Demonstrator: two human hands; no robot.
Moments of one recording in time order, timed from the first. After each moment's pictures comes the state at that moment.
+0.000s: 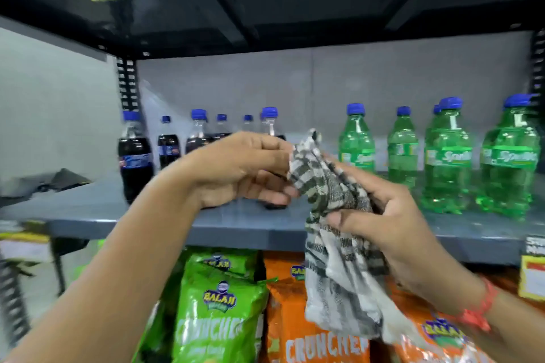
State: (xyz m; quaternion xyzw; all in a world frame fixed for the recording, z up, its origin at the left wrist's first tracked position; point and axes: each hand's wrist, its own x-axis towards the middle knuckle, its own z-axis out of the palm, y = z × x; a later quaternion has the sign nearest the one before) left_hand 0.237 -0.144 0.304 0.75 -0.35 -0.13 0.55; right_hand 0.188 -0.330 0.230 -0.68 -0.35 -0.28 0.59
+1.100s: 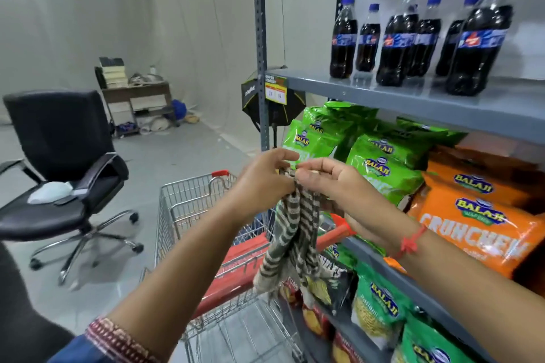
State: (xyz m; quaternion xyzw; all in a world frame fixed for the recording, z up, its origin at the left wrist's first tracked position) left_hand 0.035 -0.074 0.141 0.83 0.15 0.20 0.50; right_hand 0.112 -0.190 0.119 -0.62 -0.38 0.25 0.64
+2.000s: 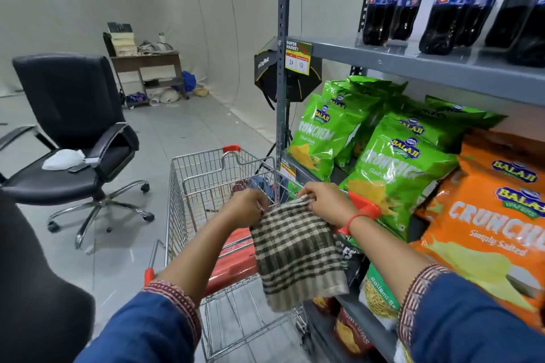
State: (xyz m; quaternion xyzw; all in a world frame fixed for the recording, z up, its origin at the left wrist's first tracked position) left_hand 0.056 0.031 0.002 0.91 0.26 0.01 0.32; right_hand 0.187 -0.108 -0.002 -0.87 -0.42 0.09 0.24
